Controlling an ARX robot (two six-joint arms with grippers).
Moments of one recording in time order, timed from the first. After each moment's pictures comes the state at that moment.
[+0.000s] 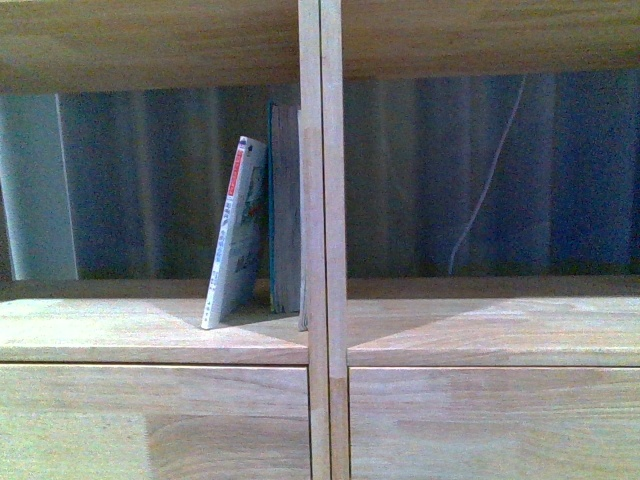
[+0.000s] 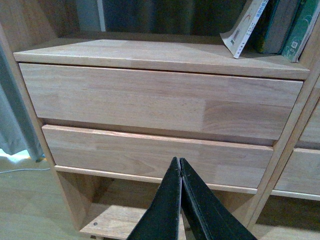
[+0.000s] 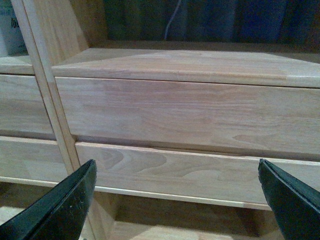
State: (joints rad) left arm 0.00 0.05 0.06 -0.01 0.00 -0.01; right arm 0.00 0.01 0.01 0.00 0.00 0.00
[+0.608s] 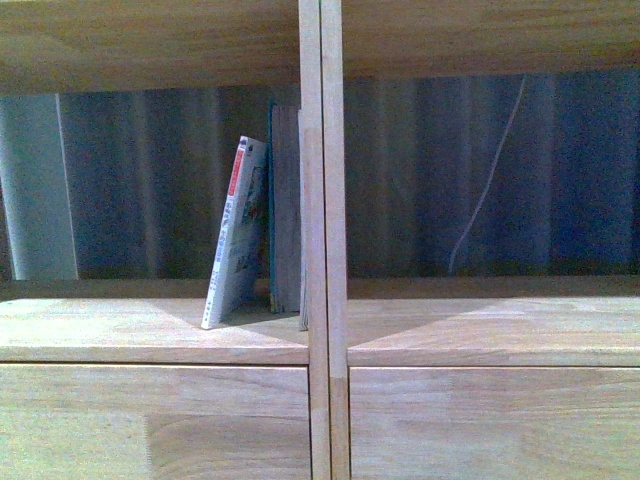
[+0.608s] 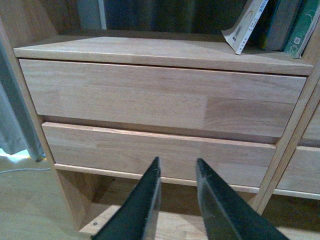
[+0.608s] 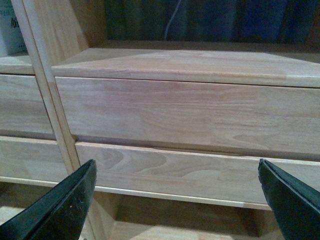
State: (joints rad) left arm 0.00 0.01 0.01 -0.01 0.00 -0.01; right arm 0.00 0.01 0.01 0.00 0.00 0.00
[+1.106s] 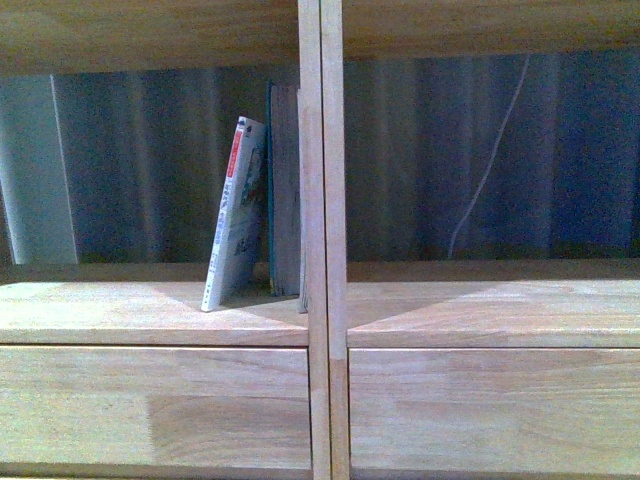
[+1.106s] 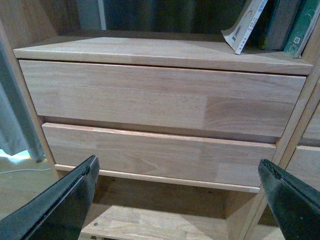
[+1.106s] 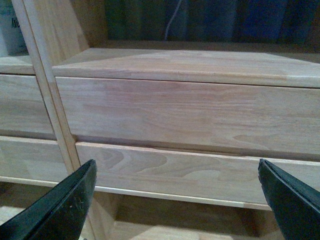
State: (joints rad) left arm 0.00 0.01 0.01 -0.01 0.00 -0.01; right arm 0.00 0.01 0.01 0.00 0.00 0.00
